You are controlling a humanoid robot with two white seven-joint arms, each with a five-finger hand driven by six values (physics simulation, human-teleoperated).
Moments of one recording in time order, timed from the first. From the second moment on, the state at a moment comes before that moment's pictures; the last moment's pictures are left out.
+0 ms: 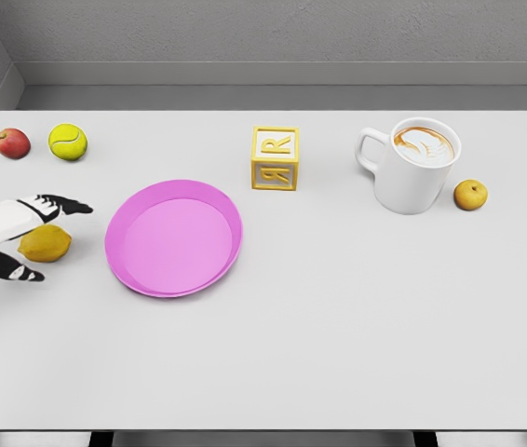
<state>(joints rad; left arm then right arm) -0.13 0.95 -0.21 -1.47 -0.15 -0.61 -0.48 -0.03 0.00 -0.31 0.27 0.30 -0.13 -0.04</state>
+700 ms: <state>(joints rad) -0.19 0.91 -0.22 -1.38 -0.18 -0.61 -0.54 -0.03 0.00 -0.31 0.27 0.30 -0.13 -0.04</state>
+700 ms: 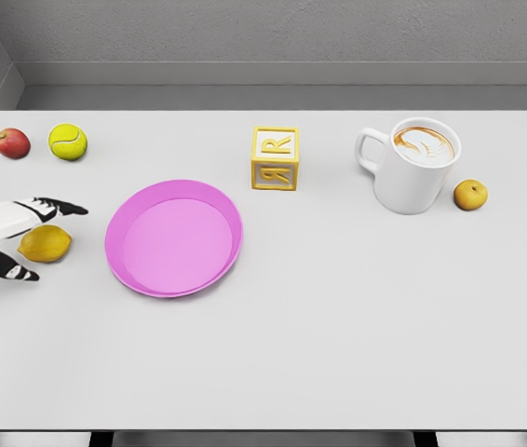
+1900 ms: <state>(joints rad) -0.27 0.89 -0.29 -1.29 -0.26 -0.61 -0.54 -0.03 0.00 -0.31 0.27 0.30 -0.13 -0.04</state>
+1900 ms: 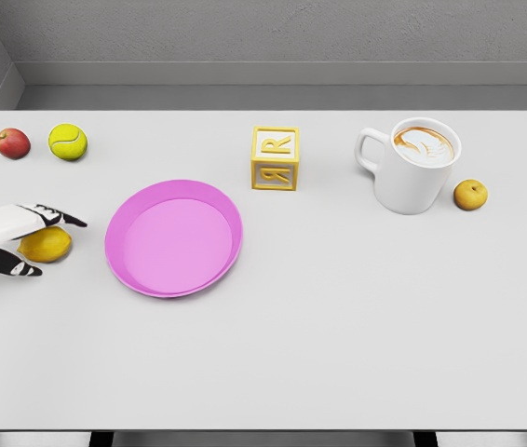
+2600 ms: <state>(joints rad) -0.27 0.89 -0.30 -1.29 -0.30 -0.61 -0.54 -0.03 0.00 -0.31 0.27 0.30 -0.13 -0.04</state>
